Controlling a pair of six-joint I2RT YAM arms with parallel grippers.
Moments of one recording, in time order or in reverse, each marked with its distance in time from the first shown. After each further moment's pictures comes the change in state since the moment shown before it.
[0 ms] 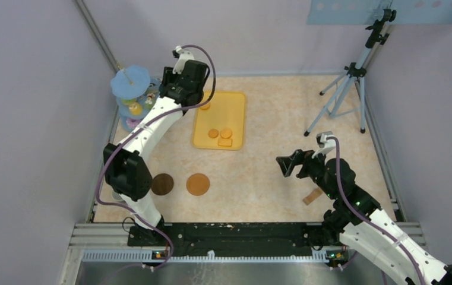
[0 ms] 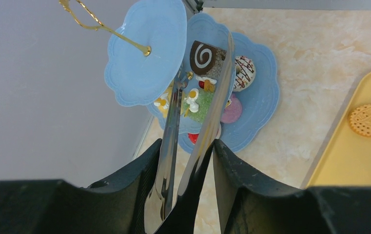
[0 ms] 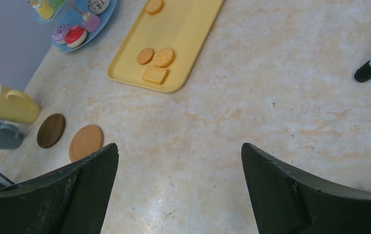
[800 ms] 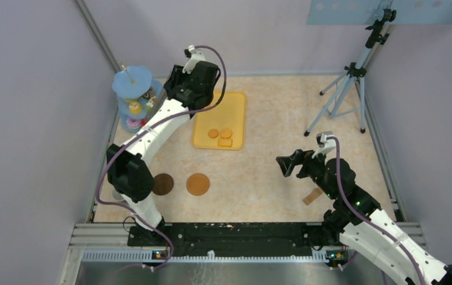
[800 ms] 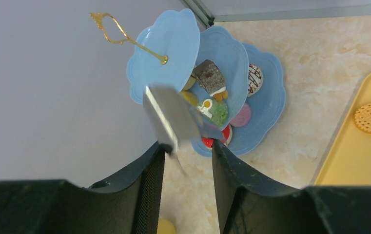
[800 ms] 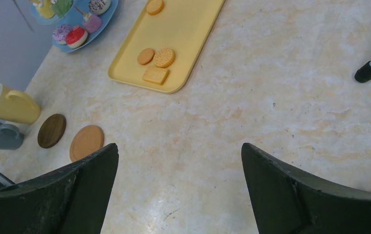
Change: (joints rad) left arm -0.090 0.002 0.022 0.009 -0.116 0.086; right arm 0.000 0.000 0.000 0.003 -0.001 0.001
